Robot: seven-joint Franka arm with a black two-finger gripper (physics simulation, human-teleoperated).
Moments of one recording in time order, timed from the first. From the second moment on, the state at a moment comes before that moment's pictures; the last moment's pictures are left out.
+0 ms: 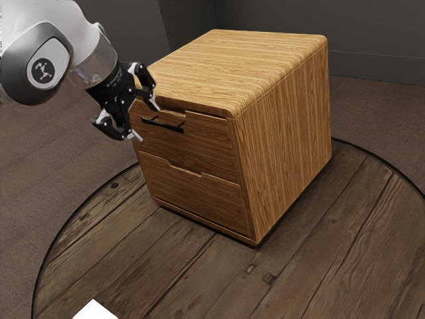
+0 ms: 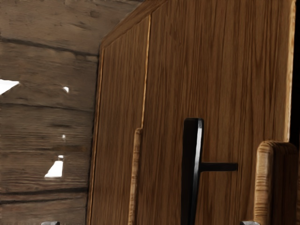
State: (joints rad) arm 0.08 -0.15 0.07 -1.70 -0.01 1.98 -1.51
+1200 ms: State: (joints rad) arm 0.07 -0.19 0.06 -1.78 -0.01 2.00 -1.60
